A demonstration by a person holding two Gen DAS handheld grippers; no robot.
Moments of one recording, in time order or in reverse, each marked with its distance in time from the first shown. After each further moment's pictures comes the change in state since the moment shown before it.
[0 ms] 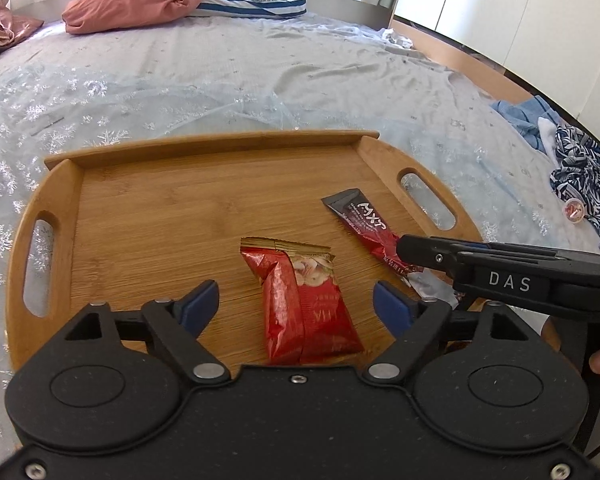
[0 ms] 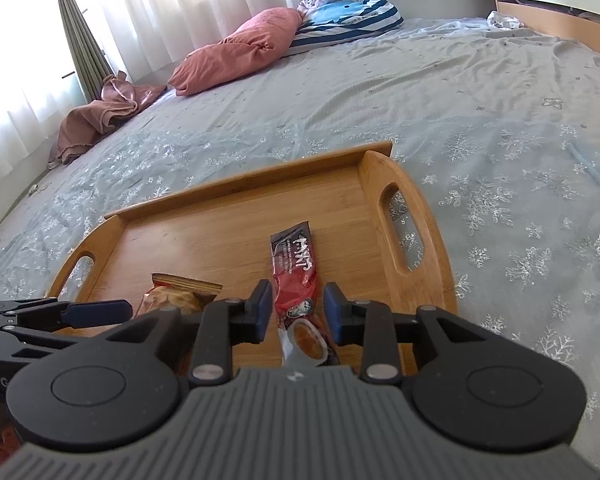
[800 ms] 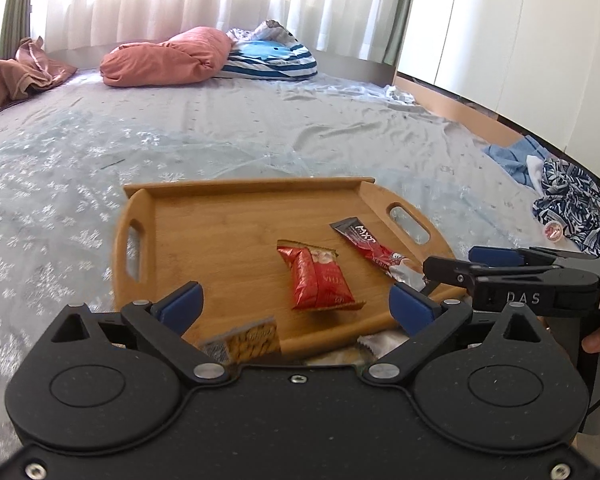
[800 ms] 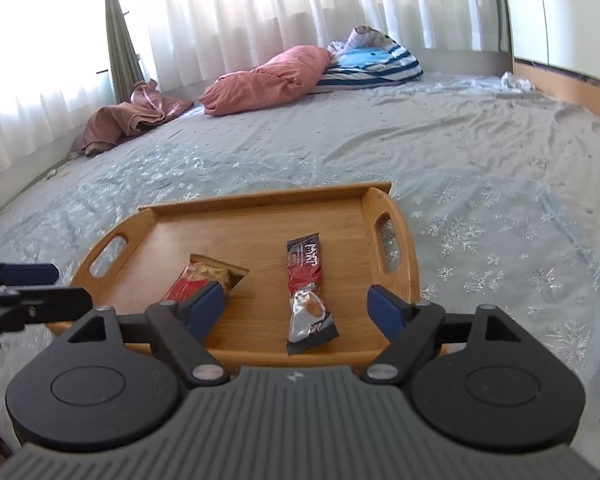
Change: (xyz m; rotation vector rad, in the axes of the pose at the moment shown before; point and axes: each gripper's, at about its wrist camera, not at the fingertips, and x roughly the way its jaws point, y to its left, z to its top) left arm -0.122 0.005 -0.052 -0.005 -0.190 0.048; right arm -0.075 0.014 -0.027 -0.164 -0.116 -0.003
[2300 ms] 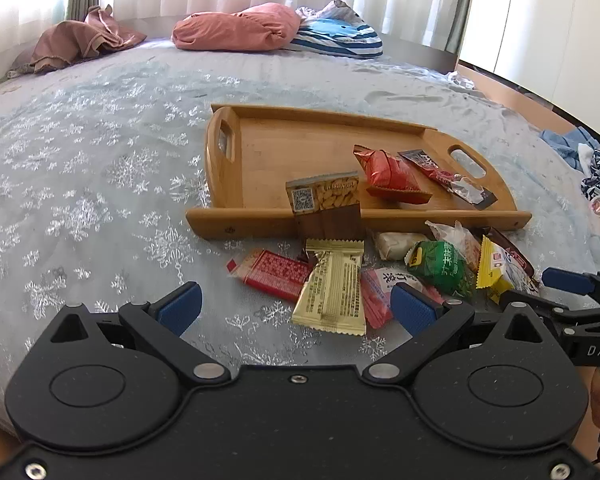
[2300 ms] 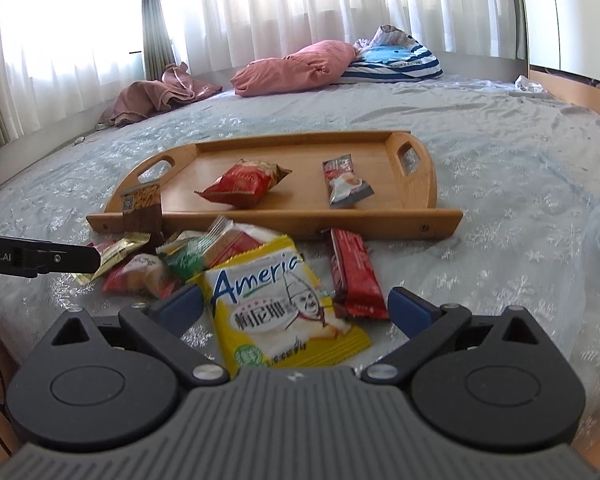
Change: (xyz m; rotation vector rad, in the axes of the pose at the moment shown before) left arm -0.032 0.021 -0.093 -0.093 0.049 0.172; right arm -0.049 0.023 -0.098 -0.057 -0.004 0.046
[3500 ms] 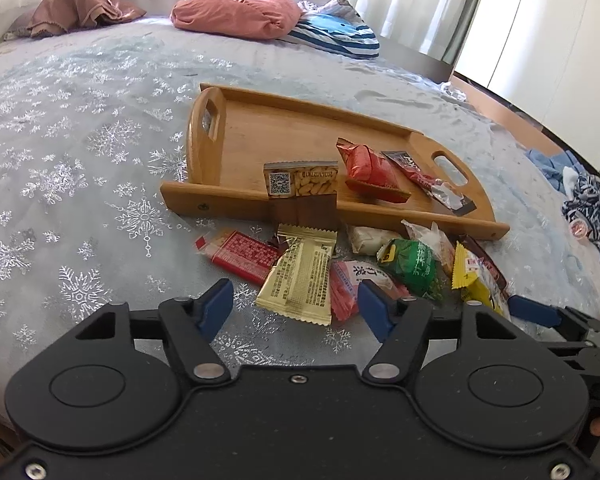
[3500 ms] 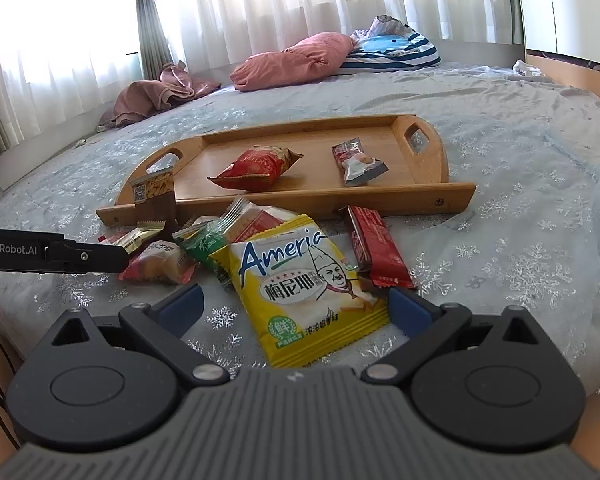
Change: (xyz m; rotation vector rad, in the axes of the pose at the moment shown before) left arm 0.005 -0.001 -0.005 -0.101 0.022 -0.080; right arm -0.001 0.011 -0.010 0.041 0.014 0.007
